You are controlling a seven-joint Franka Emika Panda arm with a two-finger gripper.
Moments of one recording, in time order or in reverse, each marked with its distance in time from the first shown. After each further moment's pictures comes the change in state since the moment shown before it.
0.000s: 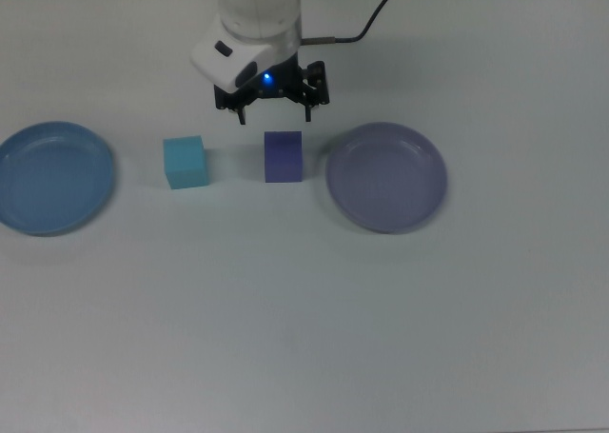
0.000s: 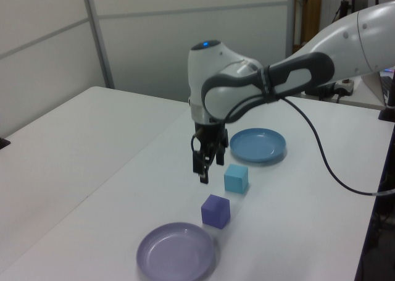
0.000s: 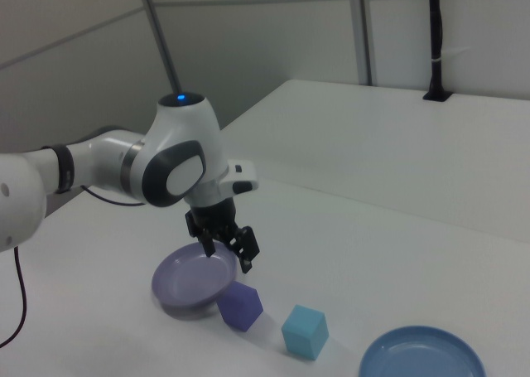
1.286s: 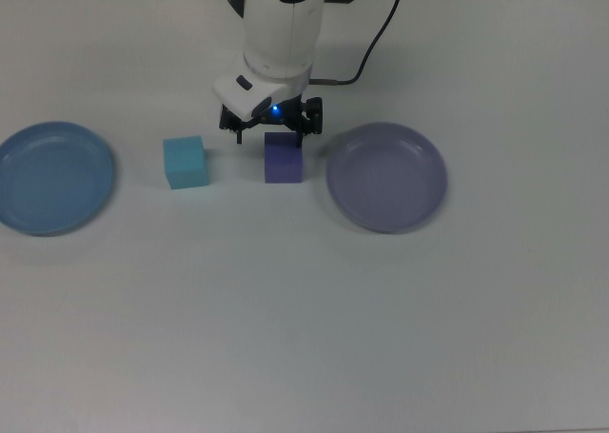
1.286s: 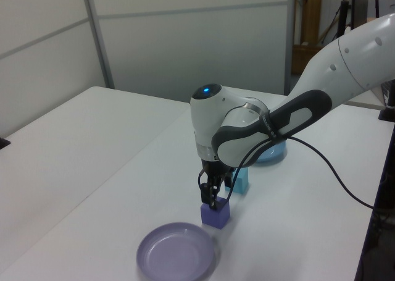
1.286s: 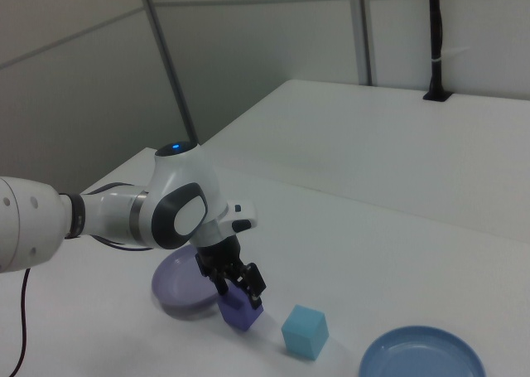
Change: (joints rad) arm 0.024 0.044 0.000 -0.156 -0.186 0.189 0.160
